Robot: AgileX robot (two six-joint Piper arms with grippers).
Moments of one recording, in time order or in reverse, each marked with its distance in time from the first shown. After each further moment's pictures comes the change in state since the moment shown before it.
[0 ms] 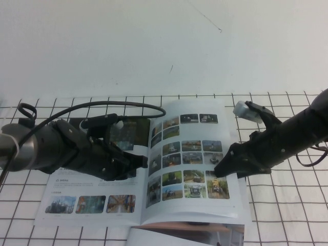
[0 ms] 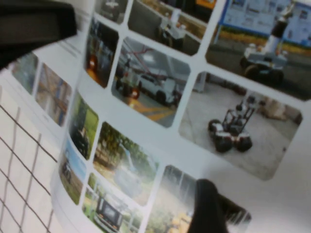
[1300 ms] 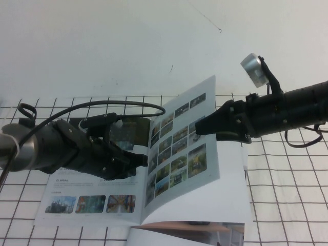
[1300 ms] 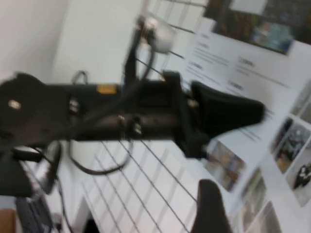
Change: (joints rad) right arm 0.000 -0.130 0.000 0.404 0.145 -0.165; left arm 0.000 0.000 0.000 -0.016 -0.012 -0.003
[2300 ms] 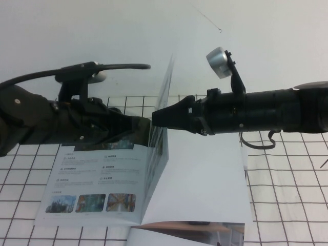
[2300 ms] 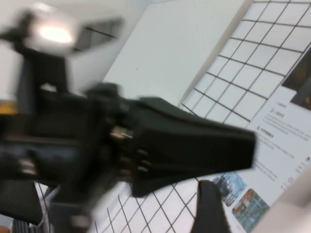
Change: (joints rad) right arm 0.184 0.008 0.000 0.343 -0.114 -0.318; left arm 0.000 -0.356 0.003 0.038 0.097 -0.010
